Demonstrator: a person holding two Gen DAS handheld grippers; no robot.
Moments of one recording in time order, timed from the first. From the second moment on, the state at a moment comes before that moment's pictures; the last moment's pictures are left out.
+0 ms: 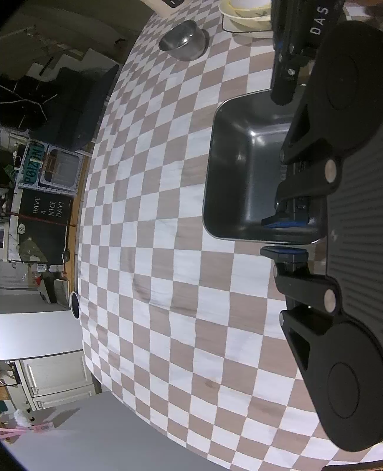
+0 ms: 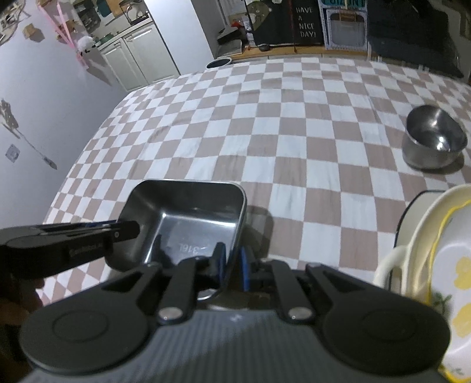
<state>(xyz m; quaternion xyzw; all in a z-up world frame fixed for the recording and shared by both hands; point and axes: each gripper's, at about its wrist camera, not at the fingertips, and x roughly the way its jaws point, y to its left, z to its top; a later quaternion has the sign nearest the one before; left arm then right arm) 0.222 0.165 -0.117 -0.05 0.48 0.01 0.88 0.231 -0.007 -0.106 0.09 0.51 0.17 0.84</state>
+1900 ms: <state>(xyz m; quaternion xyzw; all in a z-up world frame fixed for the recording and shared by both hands) 0.223 0.026 -0.037 -0.10 0.40 -0.14 0.90 0.216 -0.219 -0.029 0.11 0.27 0.06 0.95</state>
